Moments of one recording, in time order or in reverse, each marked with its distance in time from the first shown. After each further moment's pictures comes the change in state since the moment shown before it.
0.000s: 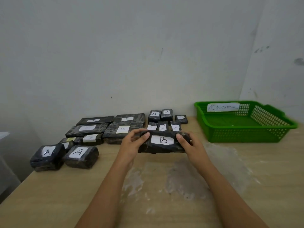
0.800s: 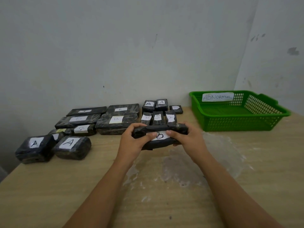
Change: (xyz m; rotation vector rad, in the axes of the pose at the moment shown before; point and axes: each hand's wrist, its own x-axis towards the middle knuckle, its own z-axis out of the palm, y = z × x) left_hand -0.024 -0.012 0.017 0.098 -0.019 0.065; right_hand -0.001 0.000 0.002 0.112 -0.030 0.007
